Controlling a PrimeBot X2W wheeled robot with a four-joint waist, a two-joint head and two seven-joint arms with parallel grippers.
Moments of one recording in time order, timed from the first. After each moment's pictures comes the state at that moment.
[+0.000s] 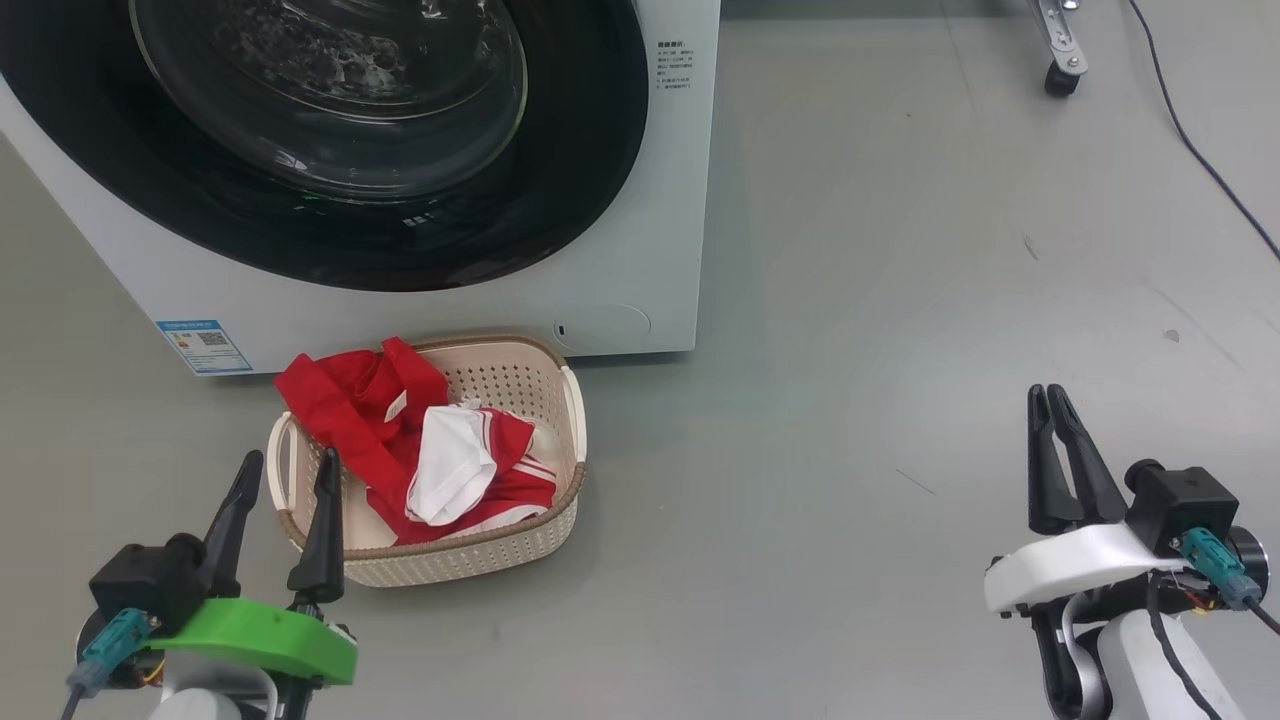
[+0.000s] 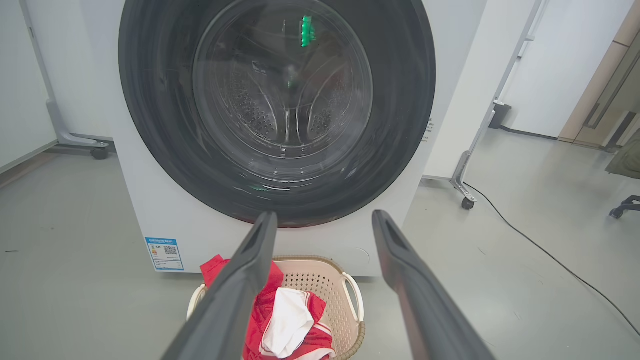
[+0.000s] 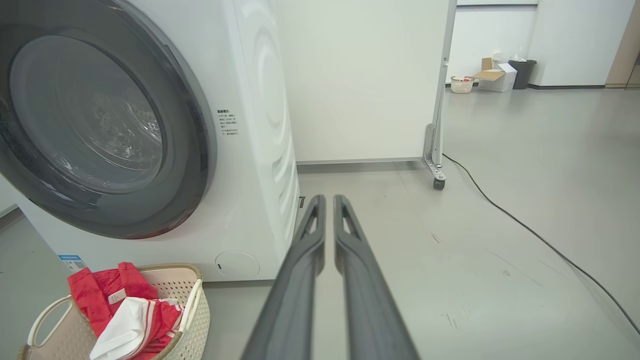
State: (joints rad) left arm -0.10 0.17 -0.19 0.24 -0.56 -0.12 -0.25; right arm -0.11 -0.10 0.11 0.25 0.31 -0.04 -0.25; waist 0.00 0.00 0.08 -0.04
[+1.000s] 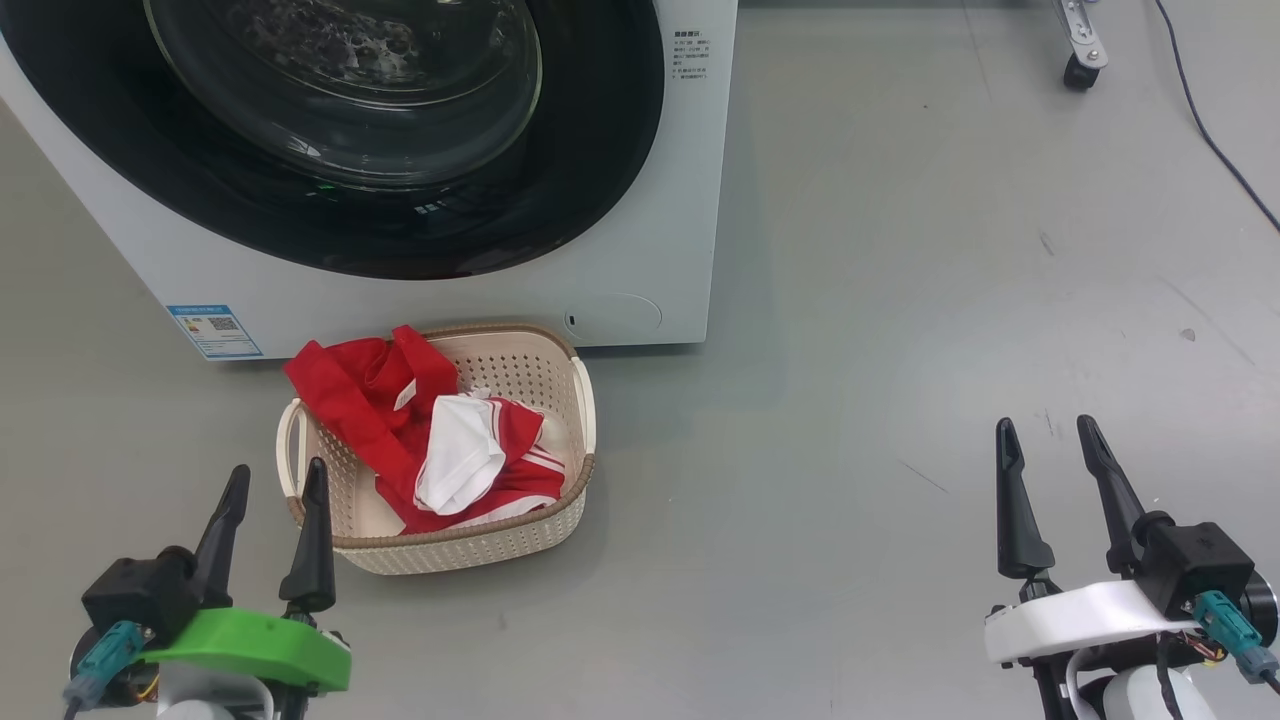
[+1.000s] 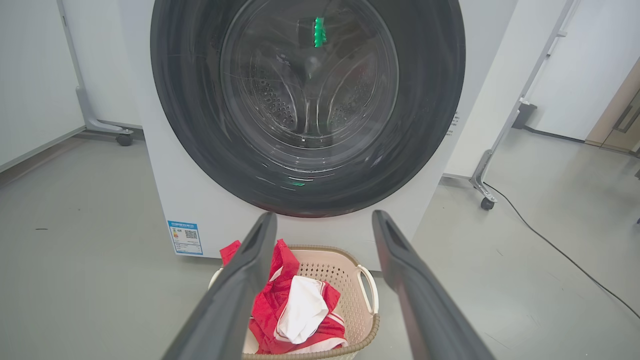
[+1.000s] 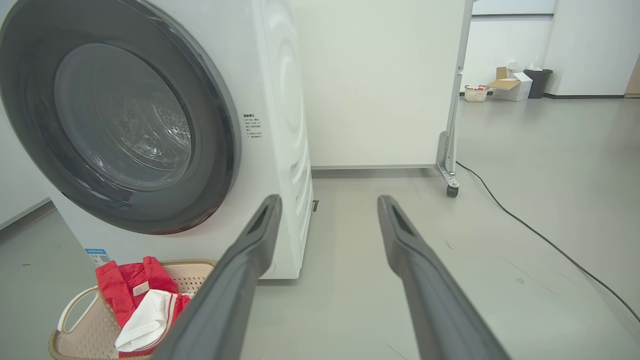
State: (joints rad) left arm -0.08 0.13 -0.13 0.26 -0.53 -0.12 -0.25; right arm 0.05 -0.07 0.10 0.05 0.27 -0.05 -0.25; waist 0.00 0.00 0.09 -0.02
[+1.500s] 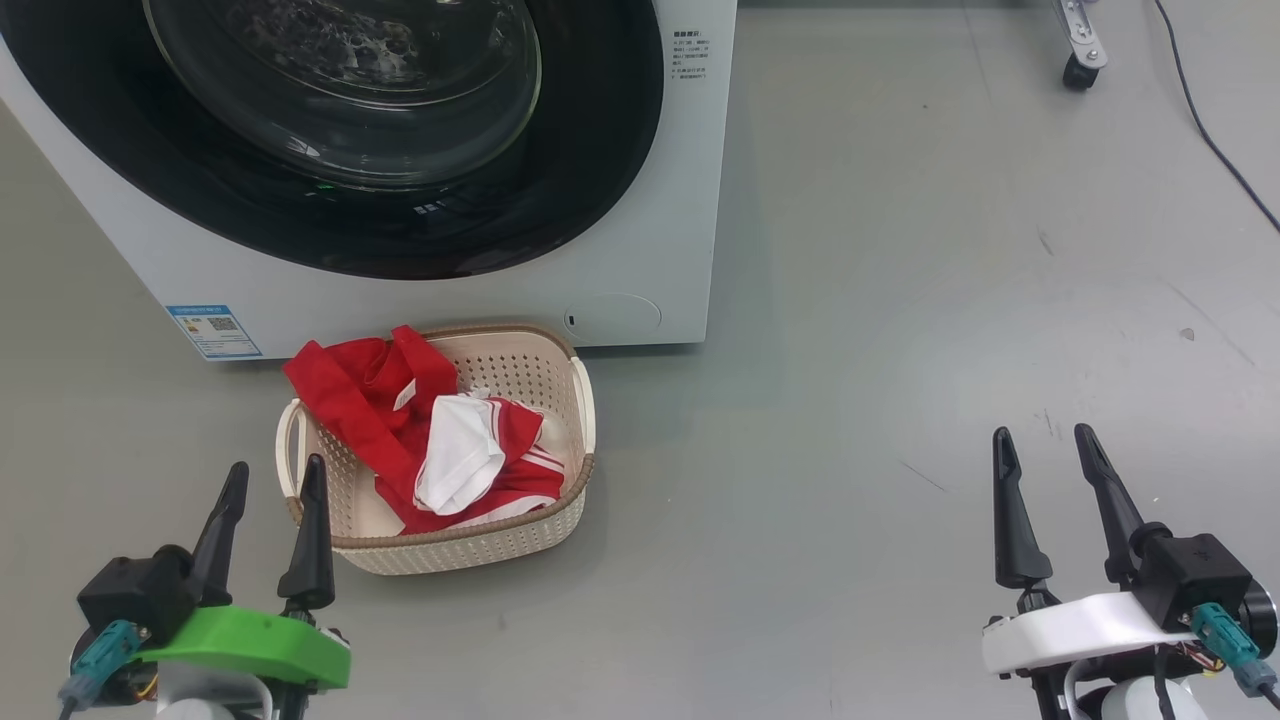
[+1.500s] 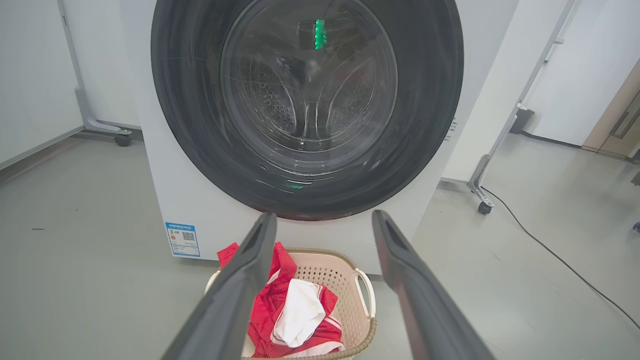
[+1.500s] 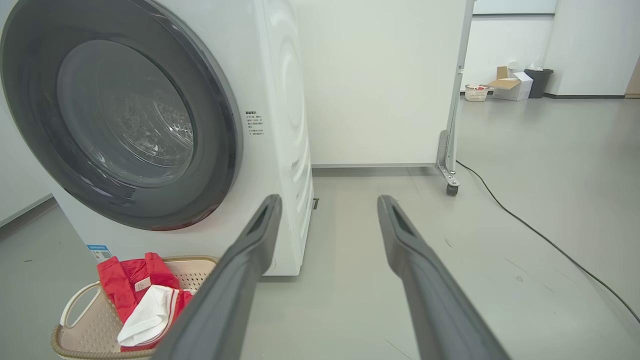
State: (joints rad) left arm -0.08 0.13 -0.13 0.25 -0.54 -0.12 -0.25; right arm 0.07 -0.07 0.10 0.03 0.26 -0.05 -0.25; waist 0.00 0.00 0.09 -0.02
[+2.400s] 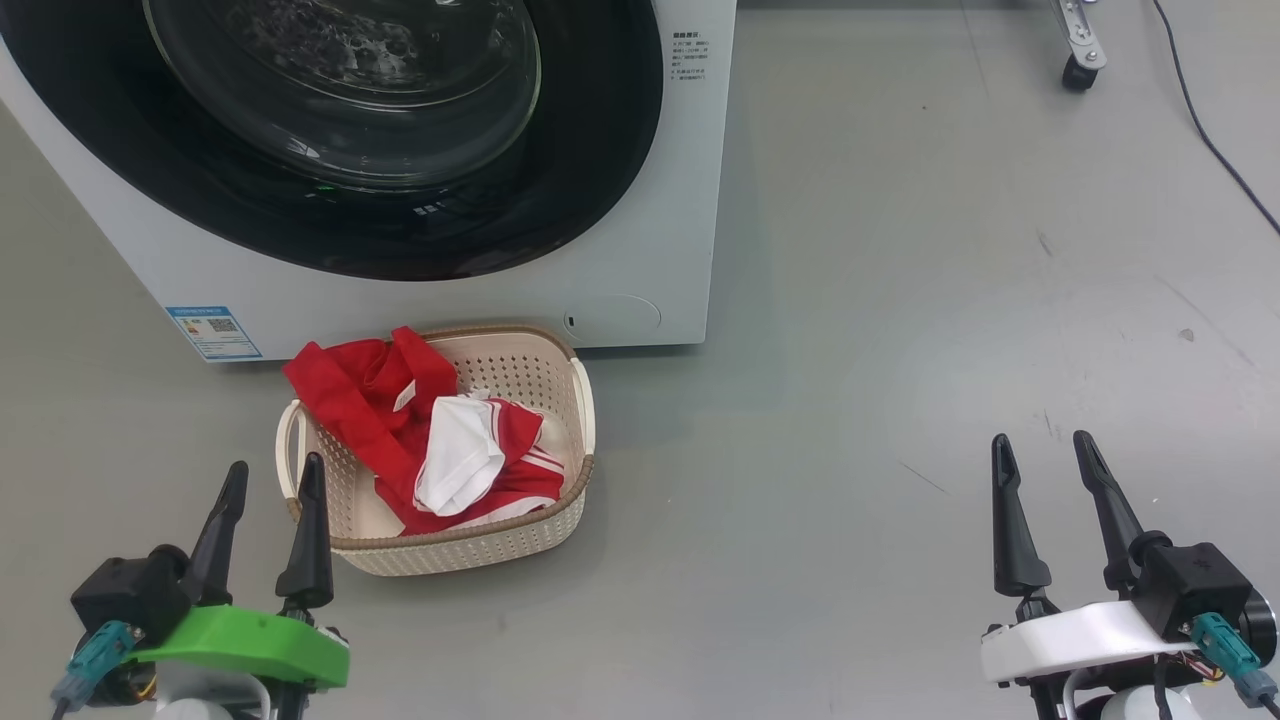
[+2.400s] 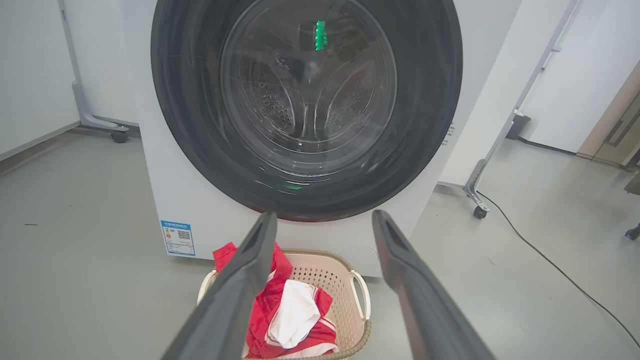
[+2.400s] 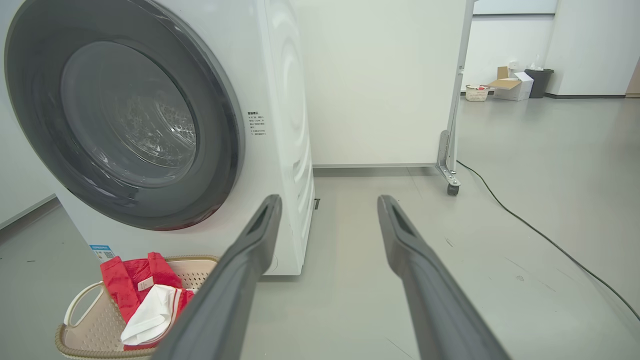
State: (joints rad) left arm -0.08 0.13 -0.14 0.24 -0.57 -0.12 -0.25; right arm 0.09 -0.06 0.10 0.01 0.25 -0.05 -0.25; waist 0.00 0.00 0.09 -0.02
